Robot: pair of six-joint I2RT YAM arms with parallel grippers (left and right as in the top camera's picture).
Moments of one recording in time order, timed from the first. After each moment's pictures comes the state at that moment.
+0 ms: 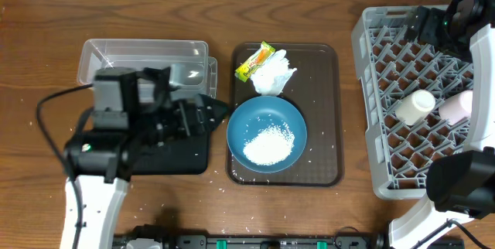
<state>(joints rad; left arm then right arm) -0.09 1.07 1.09 -0.91 0.79 -0.40 -0.18 1.88 2.00 -1.28 0.03 0.23</state>
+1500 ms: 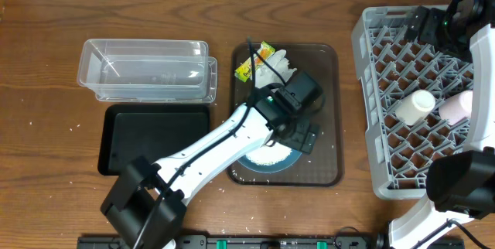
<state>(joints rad) -0.84 1.77 1.39 -0.88 0.09 -0.43 -0.18 1.88 2.00 -1.27 0.03 0.23</state>
